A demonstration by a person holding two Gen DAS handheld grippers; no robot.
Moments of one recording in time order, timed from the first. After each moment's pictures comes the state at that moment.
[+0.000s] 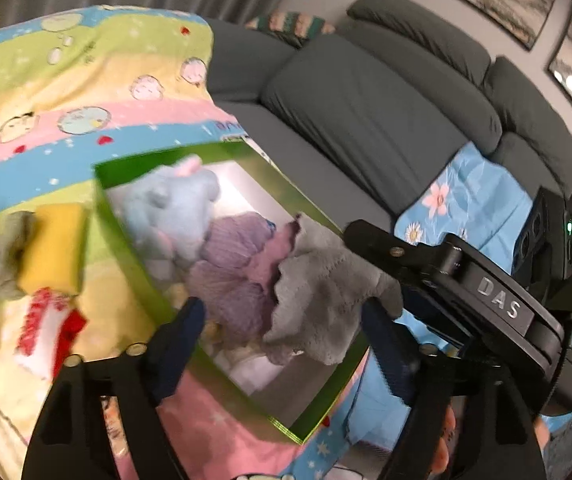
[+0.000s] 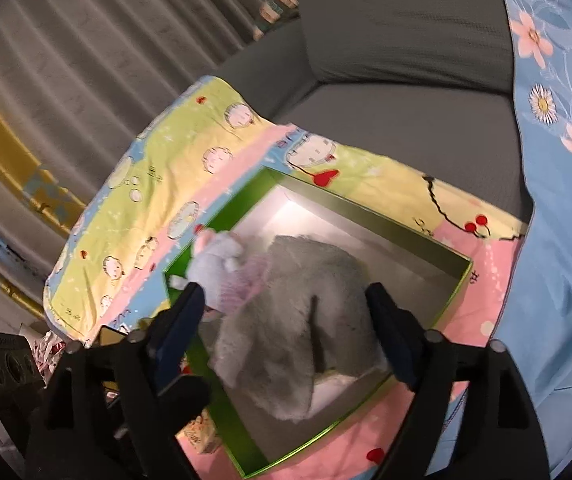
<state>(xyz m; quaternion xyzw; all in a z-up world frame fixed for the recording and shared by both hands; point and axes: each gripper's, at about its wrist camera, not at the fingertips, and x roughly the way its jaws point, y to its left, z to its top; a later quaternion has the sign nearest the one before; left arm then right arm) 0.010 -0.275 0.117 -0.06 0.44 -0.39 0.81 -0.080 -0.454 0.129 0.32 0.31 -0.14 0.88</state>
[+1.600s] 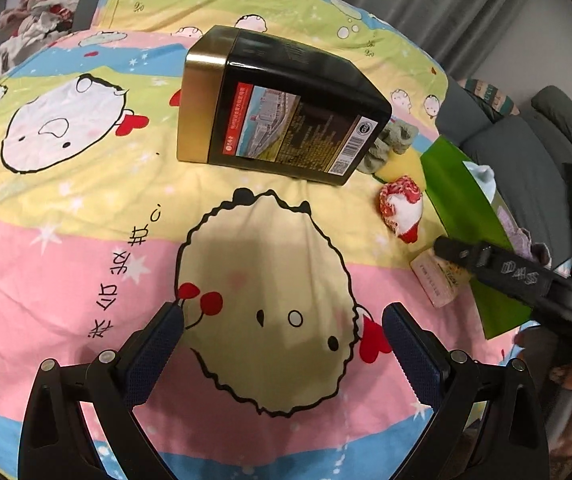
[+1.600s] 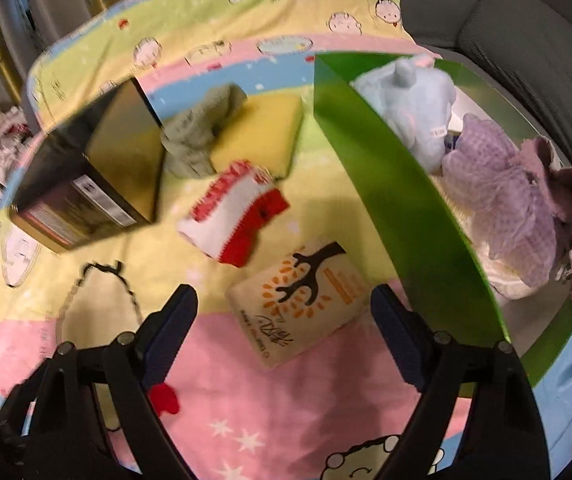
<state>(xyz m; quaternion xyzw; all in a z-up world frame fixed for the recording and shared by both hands) -0.052 -0.032 0.026 -0.16 0.47 -0.10 0.86 -0.011 -0.254 0.044 0.04 0.51 -0.06 0.86</state>
